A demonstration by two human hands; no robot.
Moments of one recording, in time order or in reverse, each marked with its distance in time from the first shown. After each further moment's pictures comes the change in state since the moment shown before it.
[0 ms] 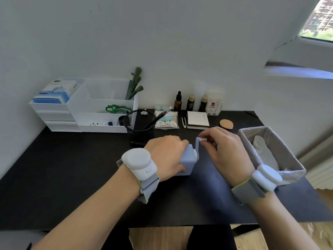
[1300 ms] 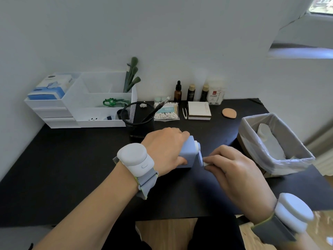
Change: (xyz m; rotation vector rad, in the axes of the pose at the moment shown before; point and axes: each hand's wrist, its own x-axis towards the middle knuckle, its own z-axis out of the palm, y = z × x) left_hand -0.001 0.000 0.002 0.007 0.022 0.003; right_hand -0.066 -0.013 -0.011 -0.066 -0.111 -0.043
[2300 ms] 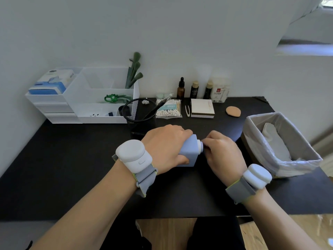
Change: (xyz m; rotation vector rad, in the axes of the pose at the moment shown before) left_hand 0.000 -0.004 0.000 -0.032 0.007 0.028; right_hand 0.047 0.023 0.042 -0.047 -0.096 0.138
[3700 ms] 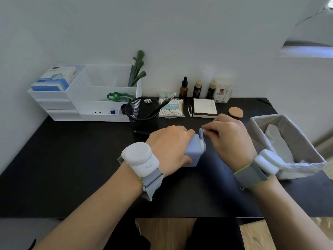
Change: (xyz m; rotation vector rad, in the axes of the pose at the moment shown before) left_hand -0.003 0.009 -0.001 -0.041 -0.007 -0.071; right_hand 0.029 0.001 -0.021 0.069 0.140 -0.045
